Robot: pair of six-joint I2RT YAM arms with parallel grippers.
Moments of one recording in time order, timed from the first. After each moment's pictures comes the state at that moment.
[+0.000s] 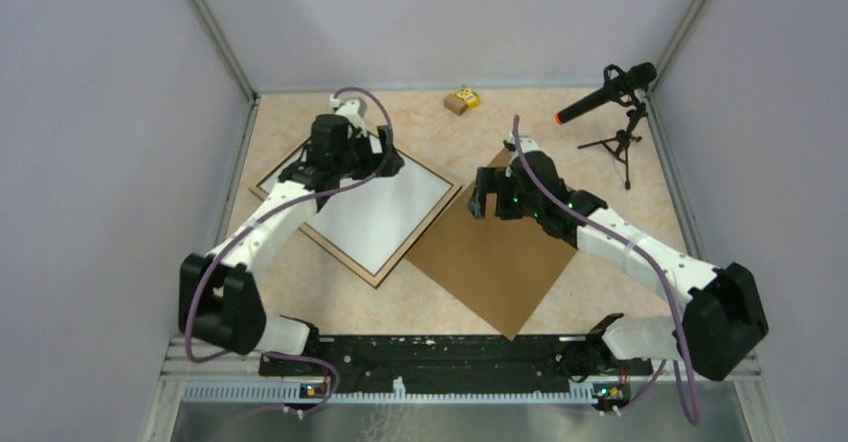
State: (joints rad) left arm -0.31 1.33 1.08 -0.25 0.08 -0.36; right arm 0.64 1.30 0.97 -0.29 0.03 0.49
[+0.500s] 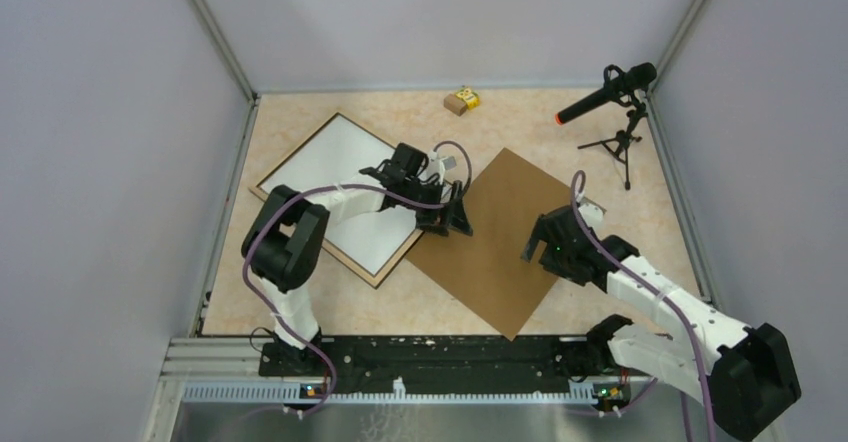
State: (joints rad) left arm -0.53 1.82 1.15 -0.23 0.76 -0.45; right arm 0.55 0.97 0.58 -0.64 0.26 0.87
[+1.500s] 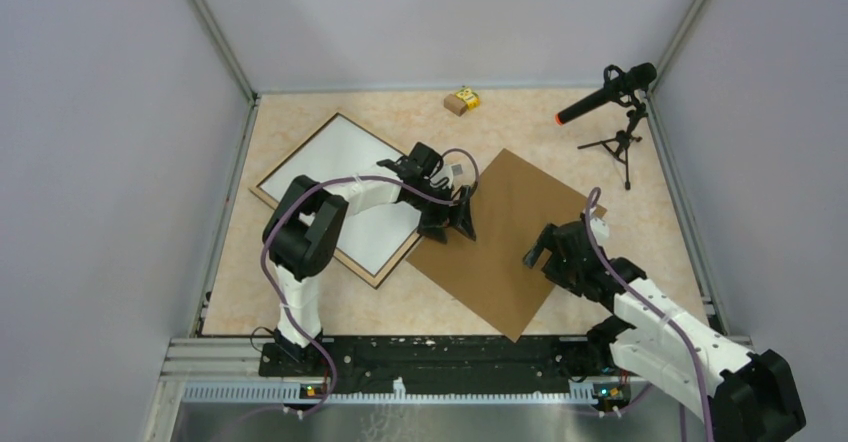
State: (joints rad) left arm -0.61 1.97 1.30 -0.46 0.64 -0.48; right arm 0.51 0.79 0.38 -0.52 0.23 0.97
